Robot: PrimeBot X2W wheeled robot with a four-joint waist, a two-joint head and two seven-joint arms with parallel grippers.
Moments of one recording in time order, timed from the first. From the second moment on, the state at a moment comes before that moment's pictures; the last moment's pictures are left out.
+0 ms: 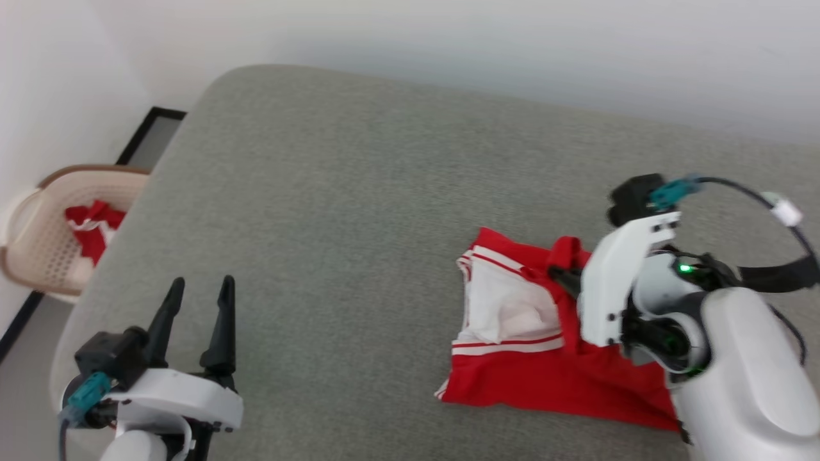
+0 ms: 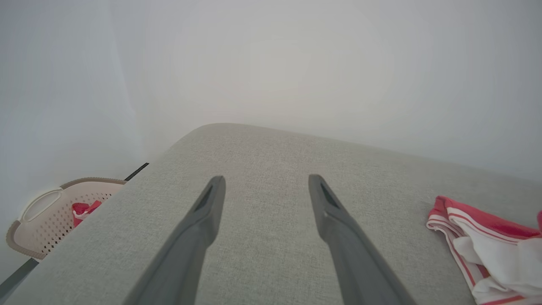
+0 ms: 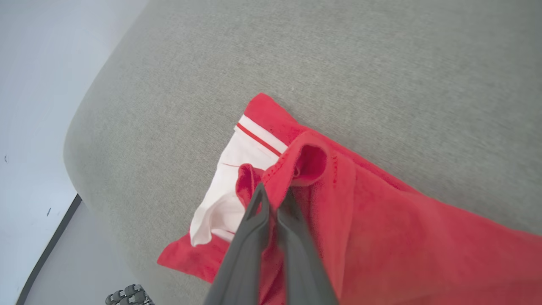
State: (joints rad) left arm -0.17 0.33 -0.13 0.24 -0.50 -0.03 -0.25; right arm -0.51 -0.09 0.16 0.21 0.47 0.13 0.89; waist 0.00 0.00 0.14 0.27
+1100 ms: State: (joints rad) left arm -0.19 0.33 -0.11 0.30 -0.51 -0.05 -0.26; right arm -0.70 -0.10 0.45 0.54 0.62 0.13 0.53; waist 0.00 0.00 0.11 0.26
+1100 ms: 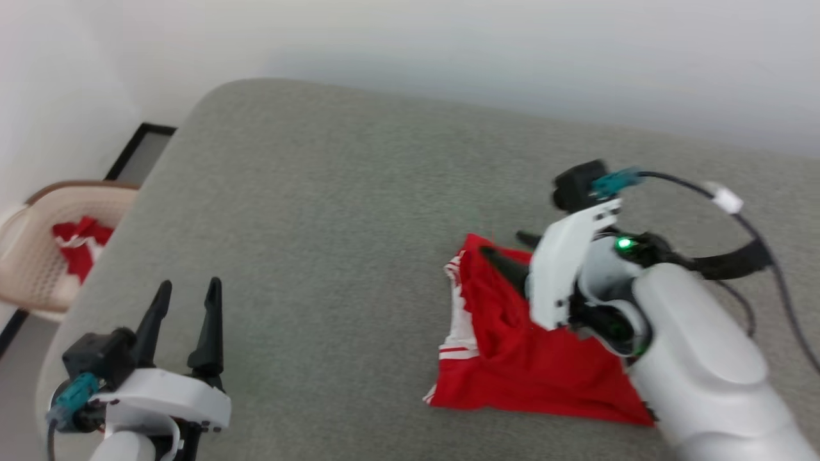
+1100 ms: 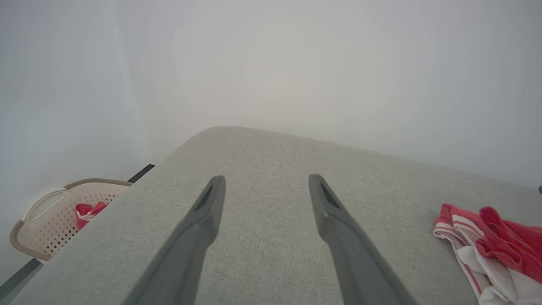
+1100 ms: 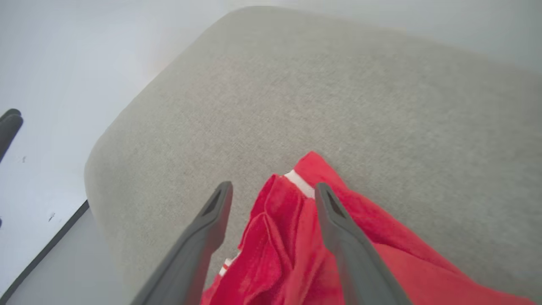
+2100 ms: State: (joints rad) left arm 0.00 0.38 0.00 0.24 -0.50 -0.05 -0.26; right arm -0.29 -0.40 0.32 0.27 0.57 0.13 -0.09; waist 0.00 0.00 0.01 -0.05
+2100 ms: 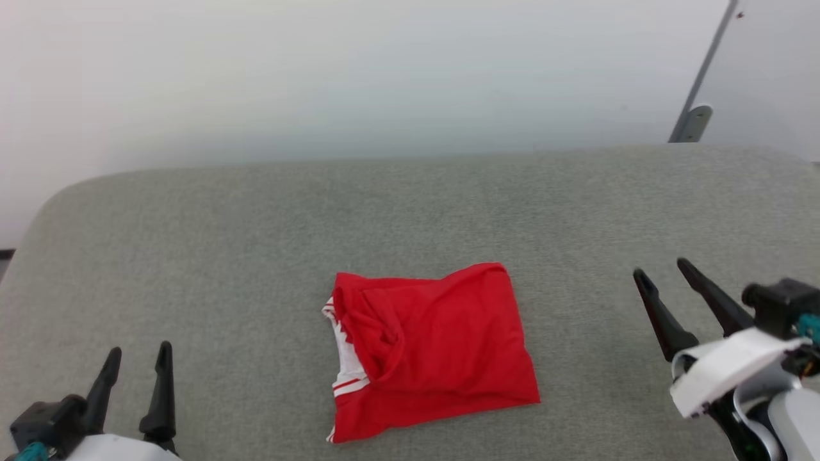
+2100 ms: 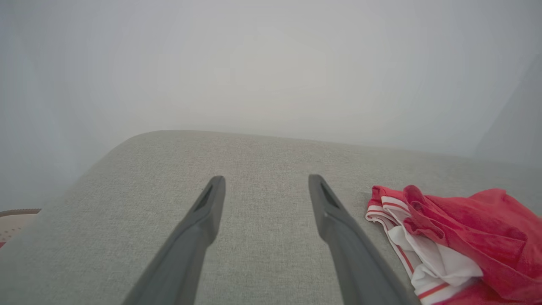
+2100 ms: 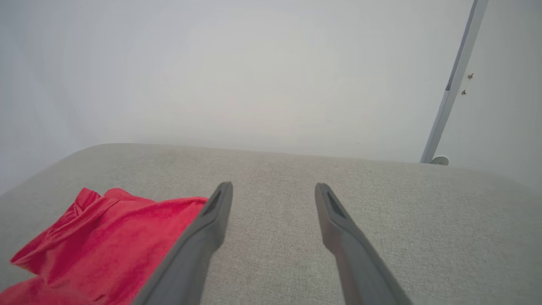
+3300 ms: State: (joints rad) left arm 0.07 0.36 0.09 0.21 -0.51 -0.11 -0.26; right arm -0.07 -0.39 0.20 0.26 0.54 0.13 -0.22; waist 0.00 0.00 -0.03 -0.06
